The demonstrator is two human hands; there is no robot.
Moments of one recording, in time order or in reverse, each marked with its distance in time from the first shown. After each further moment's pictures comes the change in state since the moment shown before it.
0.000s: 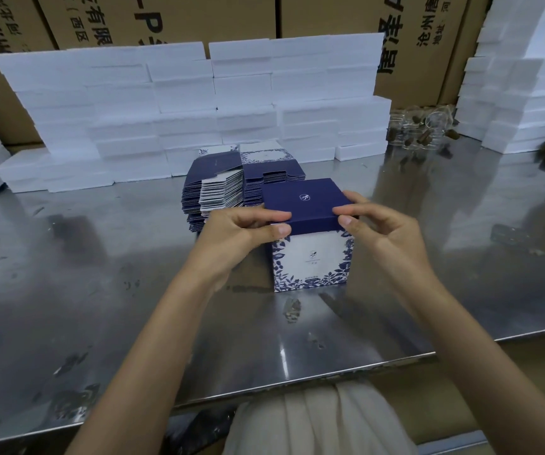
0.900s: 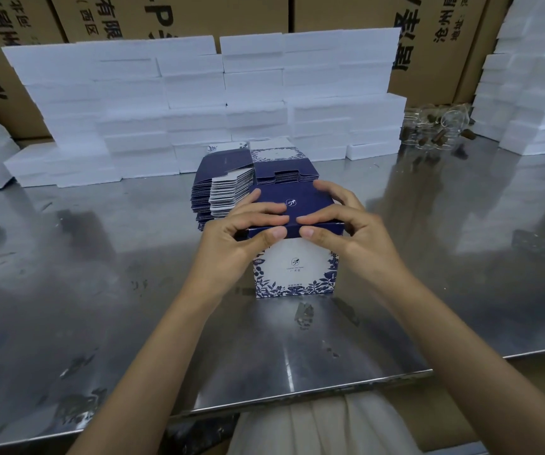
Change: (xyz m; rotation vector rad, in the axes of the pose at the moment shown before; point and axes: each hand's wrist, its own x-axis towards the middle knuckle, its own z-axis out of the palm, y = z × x) left_hand 0.000 -0.026 -0.017 0.097 0.037 0.316; right_hand 0.010 0.002 0.036 -0.121 -0.269 -0.042
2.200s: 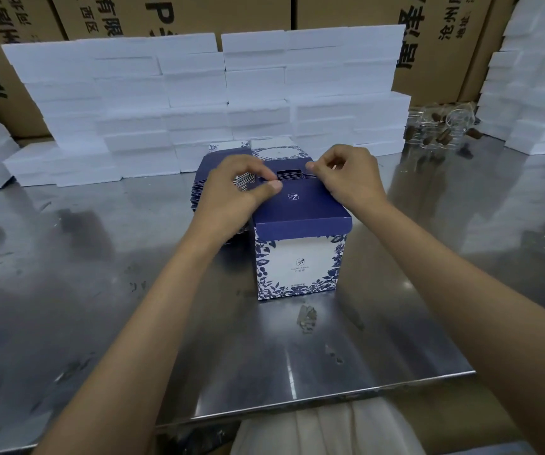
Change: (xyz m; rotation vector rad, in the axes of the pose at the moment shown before) left_hand 0.060 0.019 -0.007 0.276 0.123 -0.088; right_hand 0.106 0.005 -0.005 -0.431 0.234 0.056
